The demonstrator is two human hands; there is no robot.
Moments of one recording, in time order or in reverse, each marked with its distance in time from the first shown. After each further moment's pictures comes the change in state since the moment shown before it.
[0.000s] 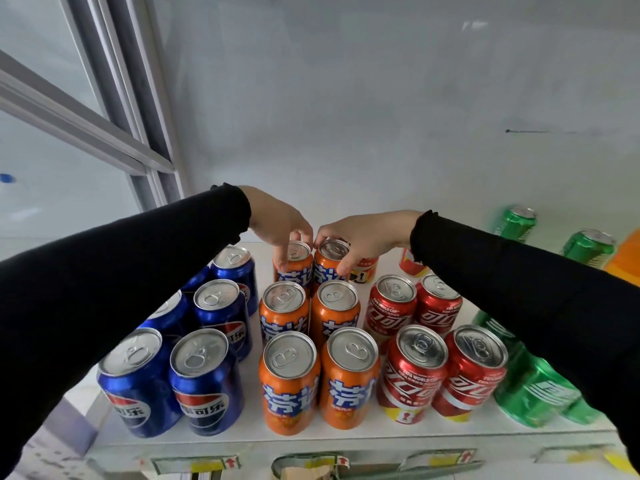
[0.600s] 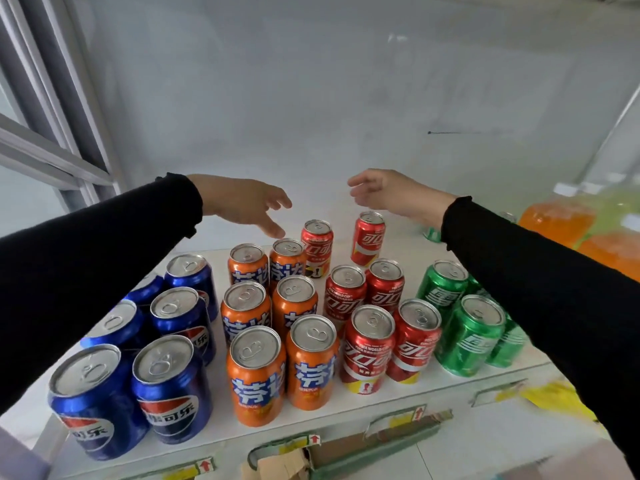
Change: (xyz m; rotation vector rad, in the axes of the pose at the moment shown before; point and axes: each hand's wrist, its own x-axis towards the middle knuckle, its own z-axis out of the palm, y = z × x) left_hand -0.009 0.013 -0.024 -0.278 0.261 0.118; right_hand -0.094 0.065 -0.025 0.594 0.588 0.281
